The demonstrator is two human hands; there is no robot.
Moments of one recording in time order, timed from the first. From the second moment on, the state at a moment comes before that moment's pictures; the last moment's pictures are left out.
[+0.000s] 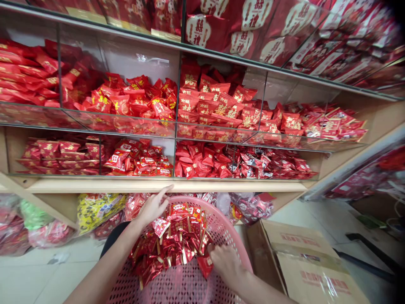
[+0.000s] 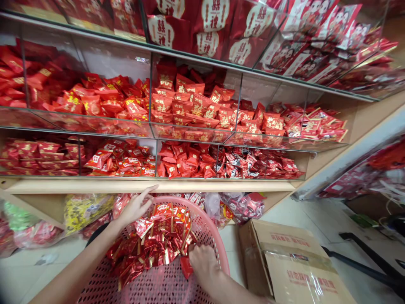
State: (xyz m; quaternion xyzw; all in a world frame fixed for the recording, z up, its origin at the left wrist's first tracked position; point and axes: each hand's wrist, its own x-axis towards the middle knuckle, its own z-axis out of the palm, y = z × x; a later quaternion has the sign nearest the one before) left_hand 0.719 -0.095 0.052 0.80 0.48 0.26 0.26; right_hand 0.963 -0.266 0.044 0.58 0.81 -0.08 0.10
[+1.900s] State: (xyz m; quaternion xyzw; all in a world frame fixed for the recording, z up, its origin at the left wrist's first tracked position) left_hand 0.717 -0.097 0.048 0.81 0.48 0.23 0.25; right_hand 0.939 -0.253 0.074 0.43 0.89 -0.13 0.11
